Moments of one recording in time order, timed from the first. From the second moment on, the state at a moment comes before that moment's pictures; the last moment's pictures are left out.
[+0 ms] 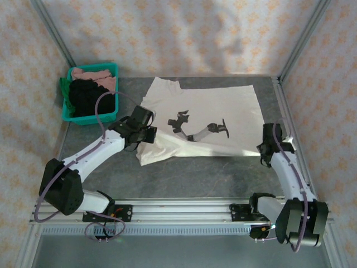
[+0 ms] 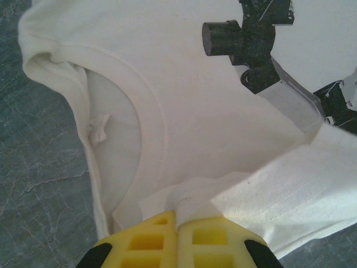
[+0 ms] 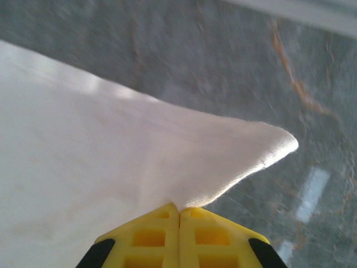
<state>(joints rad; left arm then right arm) -0.46 1.38 1.01 -0.62 -0.10 -0.27 -0.10 1.03 0.71 -0.80 0.34 1.02</state>
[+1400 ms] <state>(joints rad) -0.40 1.36 0.92 -0.65 -0.21 -0.48 -0.10 1.52 0.94 -0.74 0.19 0.72</state>
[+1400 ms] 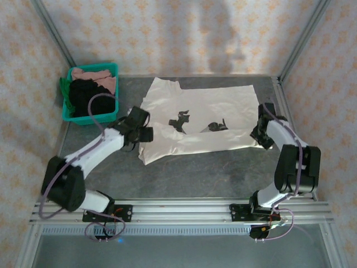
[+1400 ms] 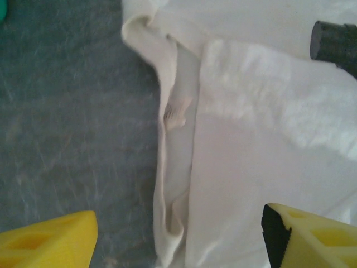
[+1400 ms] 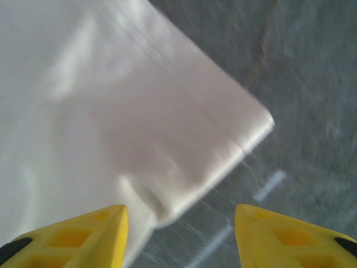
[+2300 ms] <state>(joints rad) -0.35 1.42 0.74 -0.52 -0.03 -0.60 -0.29 1.60 0.87 -0.64 0.11 0.76</state>
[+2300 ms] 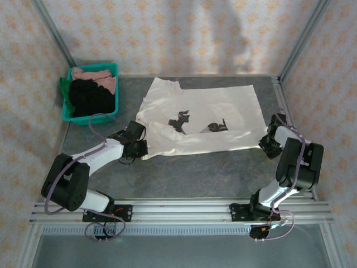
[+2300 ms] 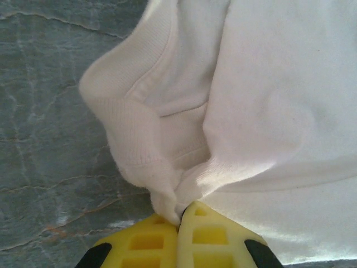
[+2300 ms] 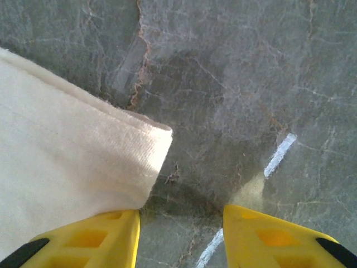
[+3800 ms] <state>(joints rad) -0.33 1.53 1.20 -0.78 -0.29 -0.55 -0.11 1.55 0.98 -0.53 0.03 0.80</state>
